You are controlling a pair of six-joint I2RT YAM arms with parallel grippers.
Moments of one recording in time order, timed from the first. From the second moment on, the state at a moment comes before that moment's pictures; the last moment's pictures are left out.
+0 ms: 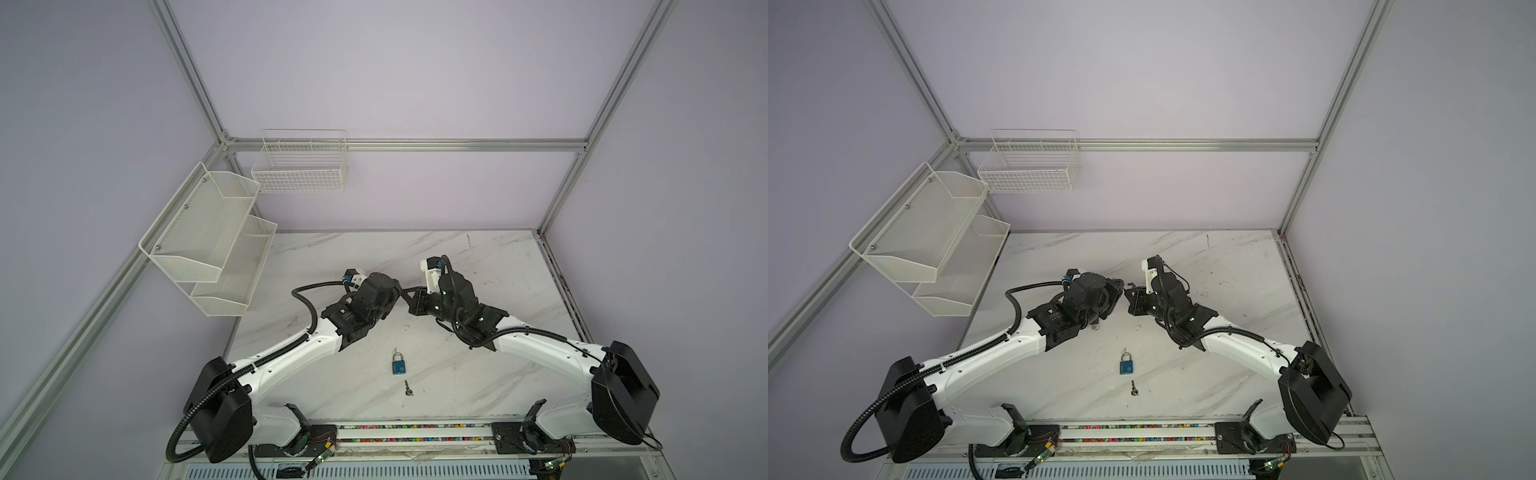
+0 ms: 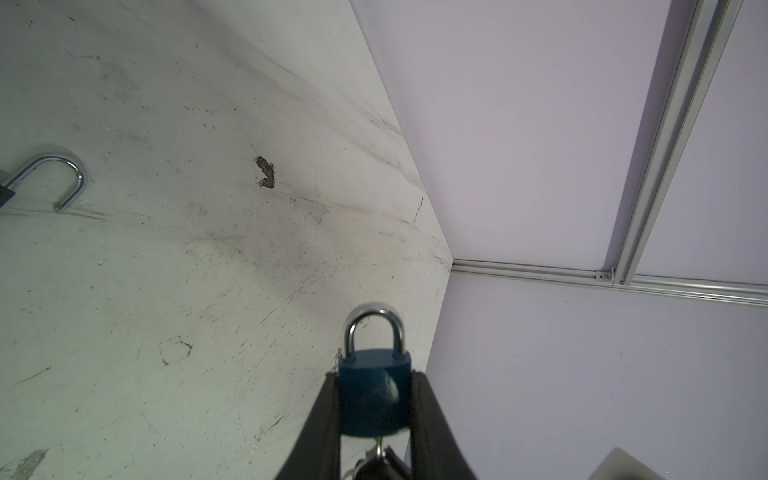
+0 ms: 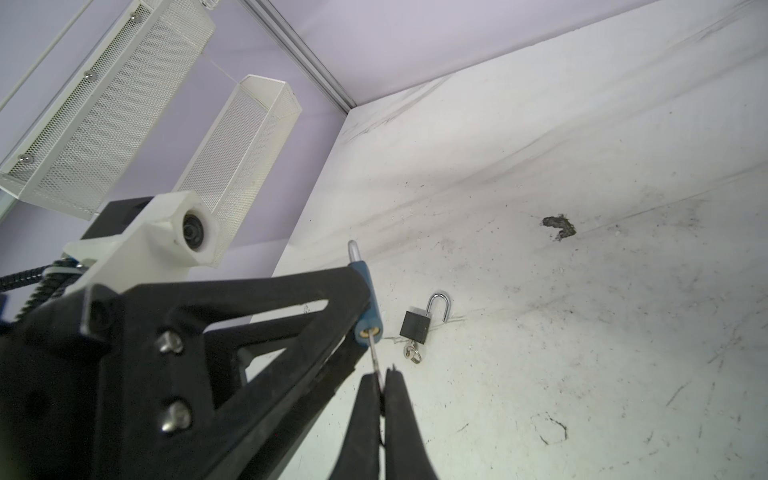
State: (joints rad) left arm -0.77 1.35 1.02 -0.20 -0.33 -1.50; right arm 0.80 1.42 0.95 0.10 -0.09 0.73
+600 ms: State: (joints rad) left arm -0.79 1.38 1.02 -0.21 -0.38 -1.59; right arm 0.85 1.46 0.98 0.06 0.02 0.75
